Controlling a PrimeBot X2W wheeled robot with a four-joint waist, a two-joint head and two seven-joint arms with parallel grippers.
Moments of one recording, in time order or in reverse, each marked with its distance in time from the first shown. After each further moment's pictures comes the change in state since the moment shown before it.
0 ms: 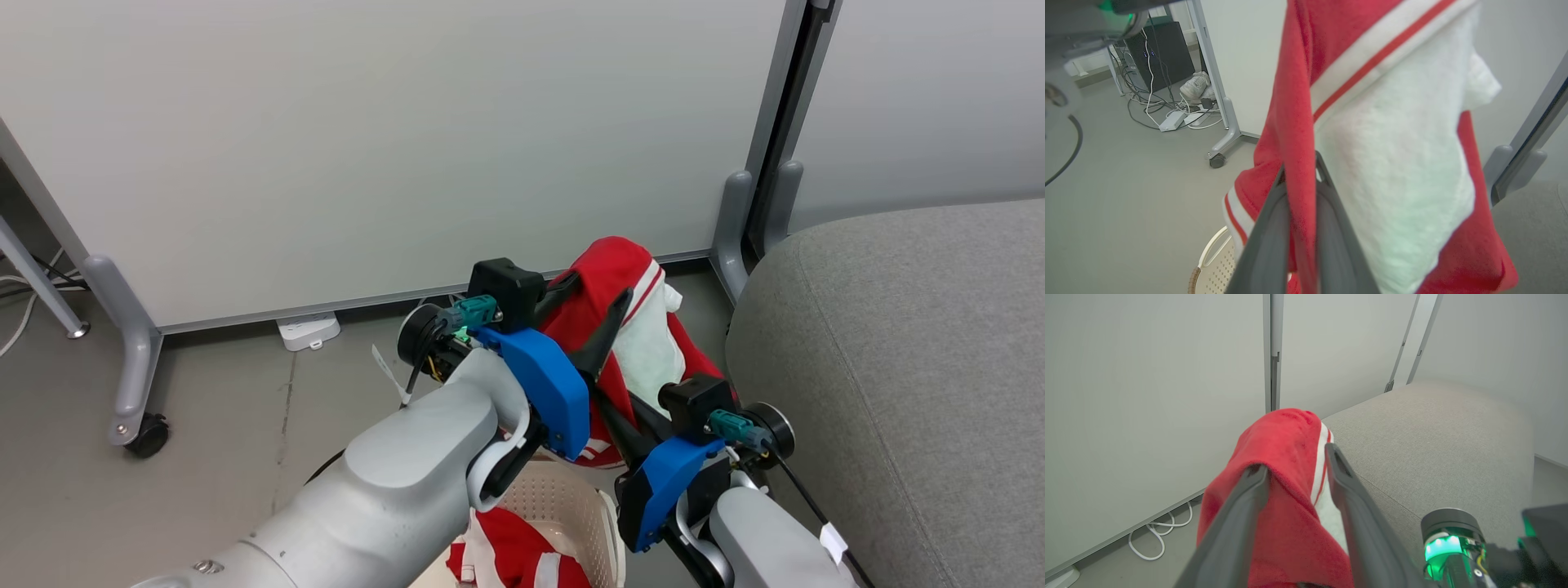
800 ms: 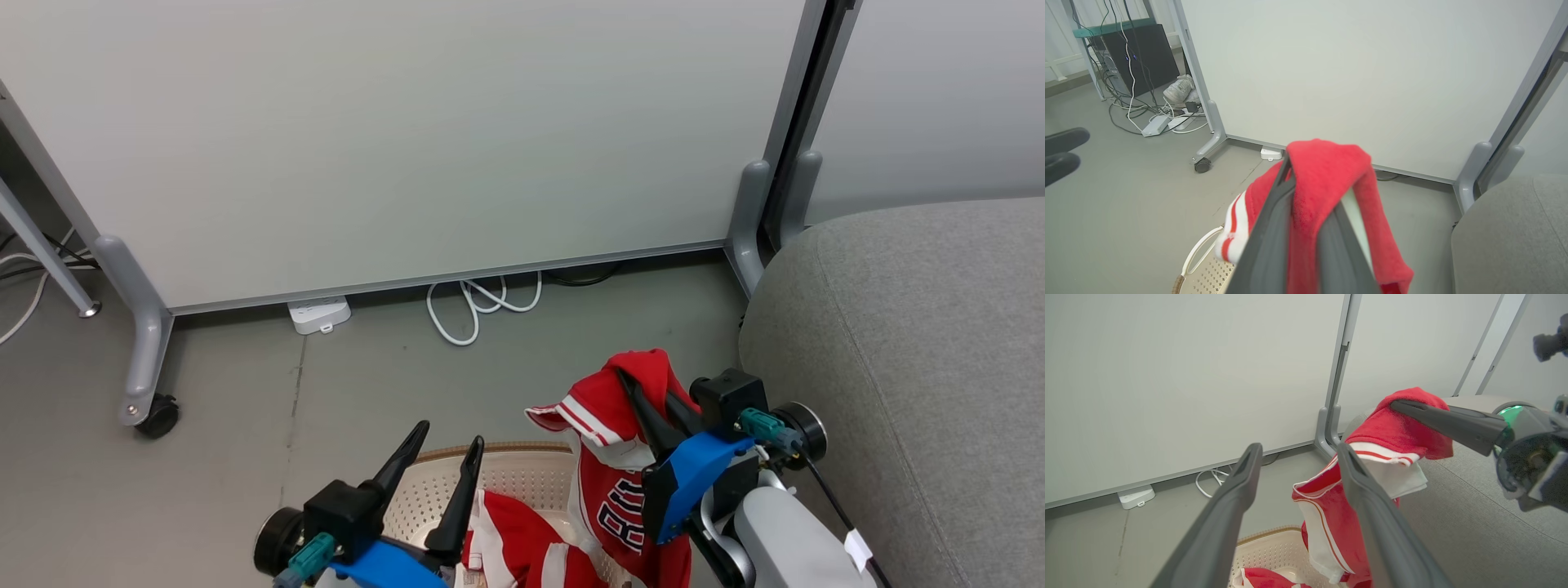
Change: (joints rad) left arm 0.705 0.161 0.619 -0.422 0.602 0.014 -0.044; right arm 0.038 0.000 -0.112 -0.053 -0.081 0.000 0.003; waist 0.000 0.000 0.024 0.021
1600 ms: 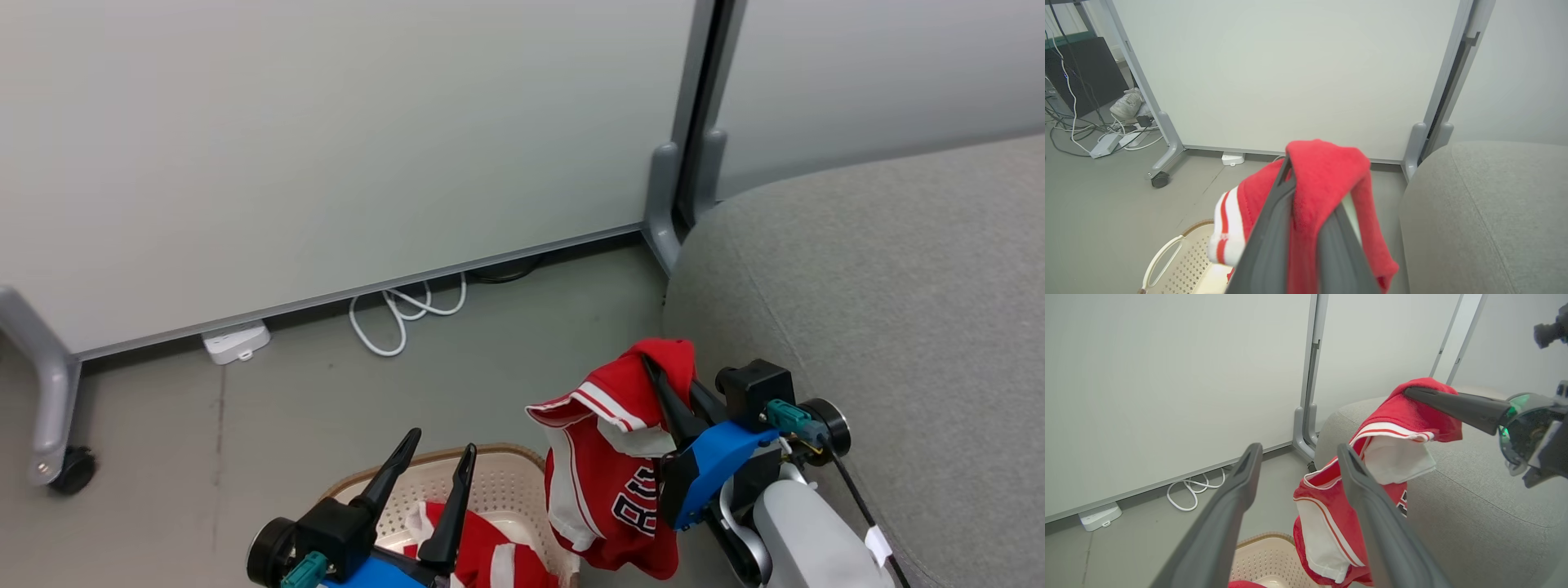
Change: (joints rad) left arm 0.114 -0.096 0.212 -0.012 0.203 -0.124 0.000; right arm 0.018 0.000 -0.079 -0.028 -0.026 0.000 0.010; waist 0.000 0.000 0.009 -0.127
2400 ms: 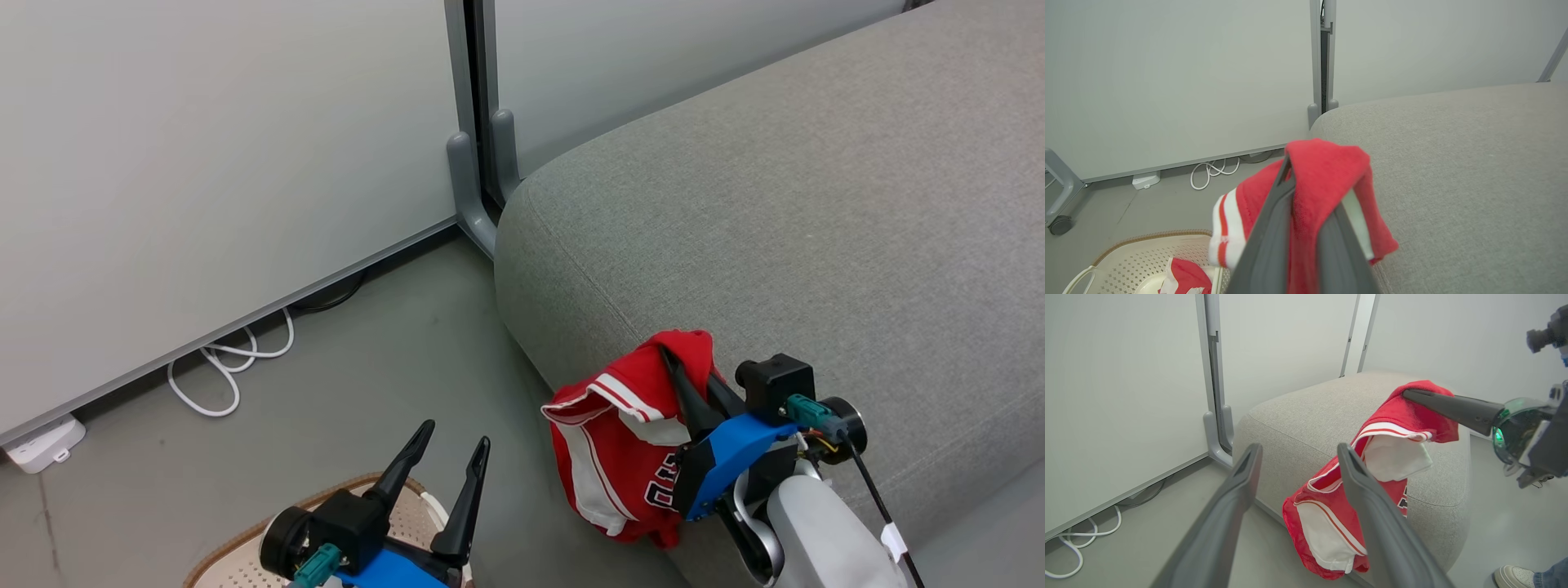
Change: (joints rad) left arm -0.012 -0.054 0.043 0.021 0.059 -0.044 0.000; right arm 0.002 -0.001 -0.055 -0.006 -0.010 0.000 -0.001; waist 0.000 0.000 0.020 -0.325
